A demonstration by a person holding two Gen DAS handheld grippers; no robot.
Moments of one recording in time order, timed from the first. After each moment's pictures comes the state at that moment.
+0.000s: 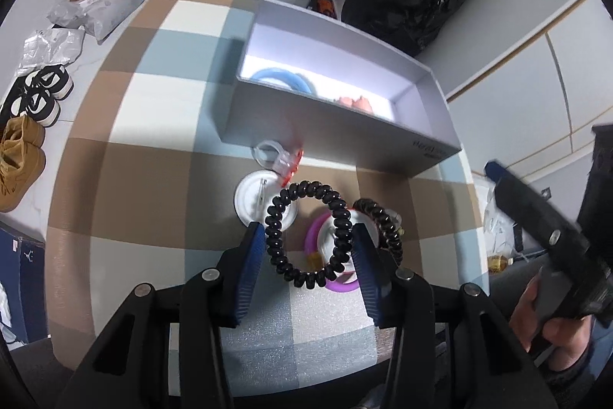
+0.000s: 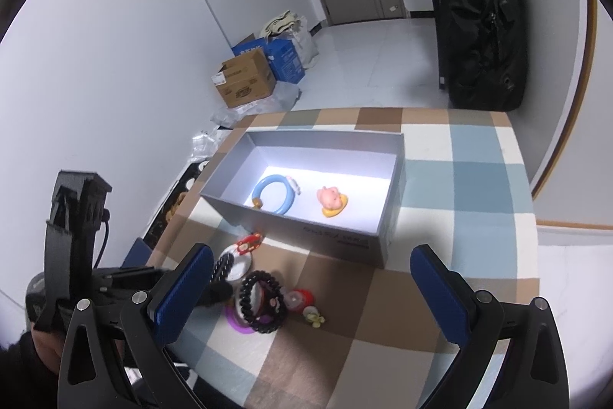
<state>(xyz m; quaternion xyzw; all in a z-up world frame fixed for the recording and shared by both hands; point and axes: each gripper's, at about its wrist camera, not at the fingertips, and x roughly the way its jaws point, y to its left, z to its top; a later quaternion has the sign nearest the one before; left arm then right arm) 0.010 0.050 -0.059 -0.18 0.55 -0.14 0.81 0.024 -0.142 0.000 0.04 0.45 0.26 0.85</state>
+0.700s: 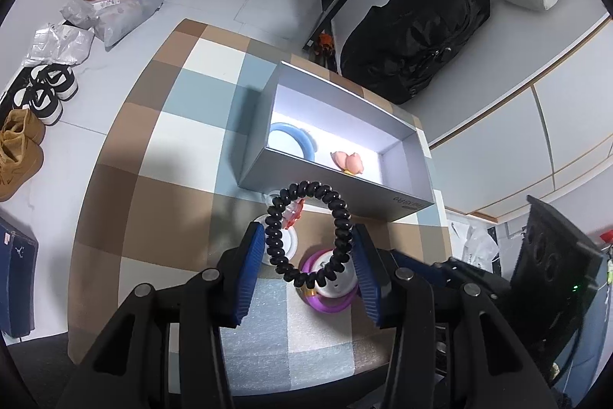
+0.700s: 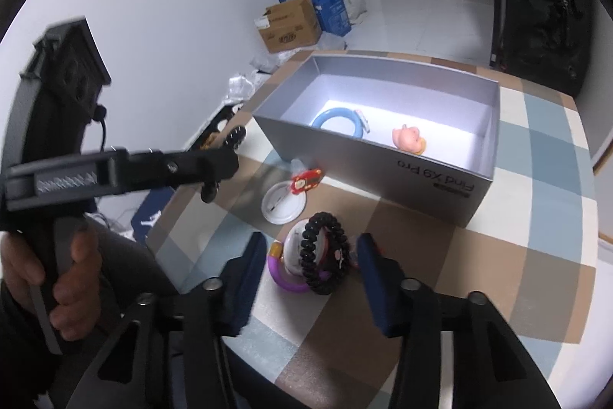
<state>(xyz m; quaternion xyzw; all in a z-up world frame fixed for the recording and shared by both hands) 0.015 0.070 -0.038 -0.24 0.50 -0.13 0.82 0.007 -0.092 -0.033 -0.03 0.50 0.33 0.80</state>
